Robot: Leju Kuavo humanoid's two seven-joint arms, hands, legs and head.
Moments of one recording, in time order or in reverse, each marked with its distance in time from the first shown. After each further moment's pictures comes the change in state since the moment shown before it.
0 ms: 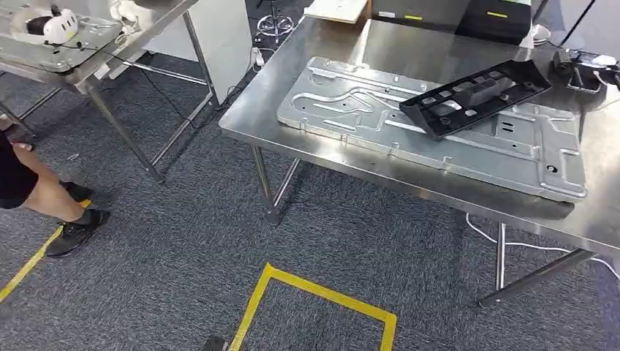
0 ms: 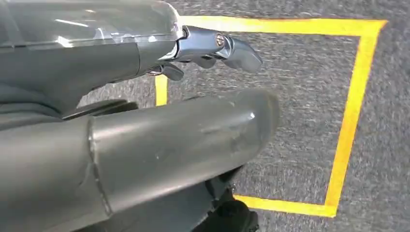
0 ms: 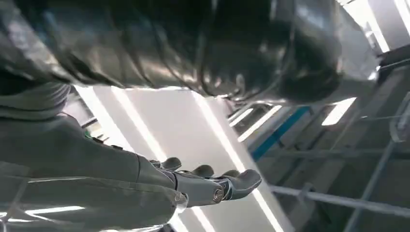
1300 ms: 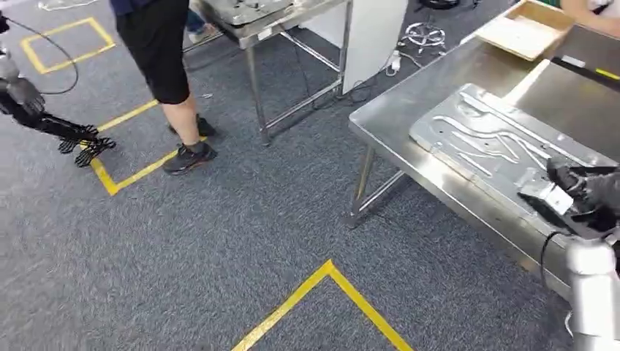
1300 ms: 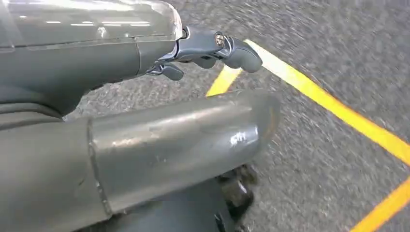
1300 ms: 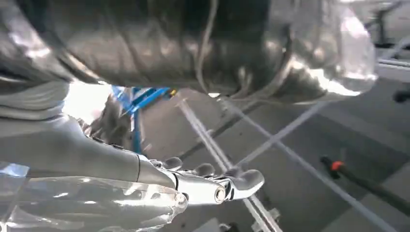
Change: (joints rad) left arm 0.032 0.042 0.018 0.000 0.001 0.066 0.035; right arm 0.159 0.241 0.433 -0.701 -0.055 0.003 -0.060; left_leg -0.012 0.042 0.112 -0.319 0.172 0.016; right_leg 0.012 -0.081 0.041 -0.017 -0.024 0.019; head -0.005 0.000
